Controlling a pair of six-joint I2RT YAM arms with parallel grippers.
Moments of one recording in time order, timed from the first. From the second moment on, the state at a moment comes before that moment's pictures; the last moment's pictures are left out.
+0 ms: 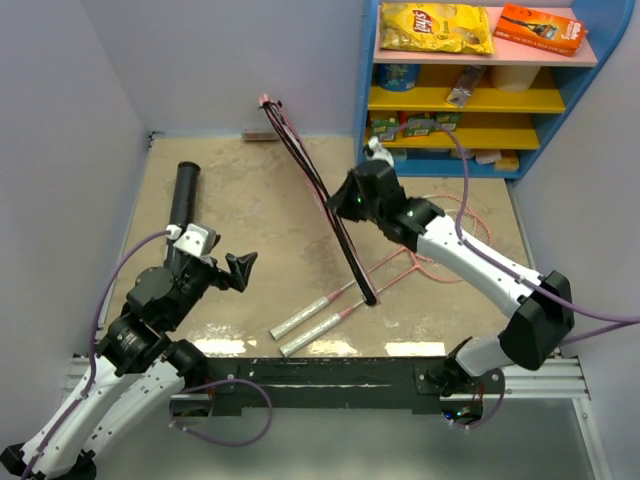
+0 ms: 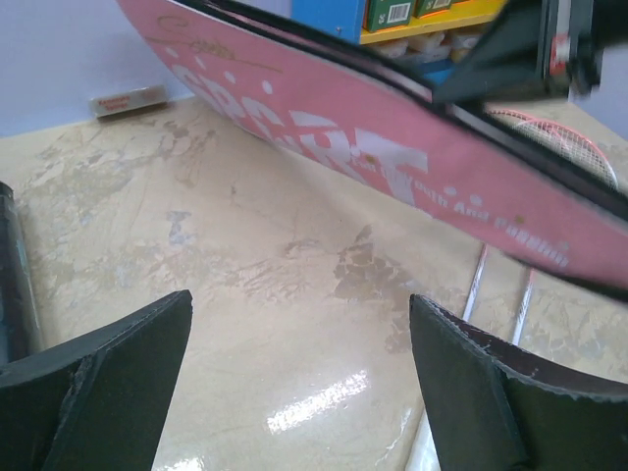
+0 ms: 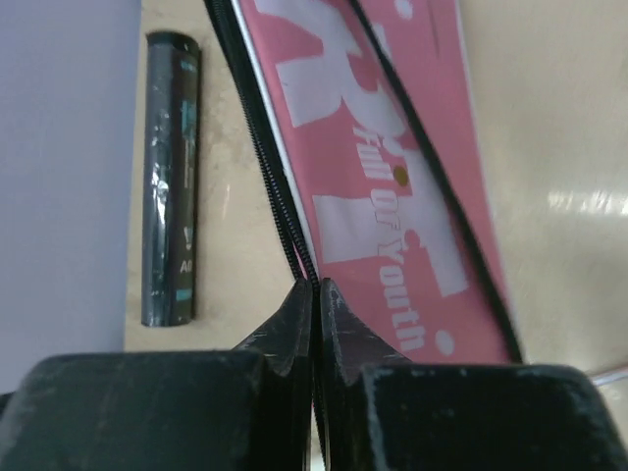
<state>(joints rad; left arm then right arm) -0.62 0.38 0.65 -0.35 -0.15 -0.09 0.73 1.51 1.42 -0.44 0.19 0.78</state>
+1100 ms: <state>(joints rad) -0.62 0.37 0.64 -0.36 -0.20 -0.09 0.73 1.54 0.83 0.83 0.00 1.67</state>
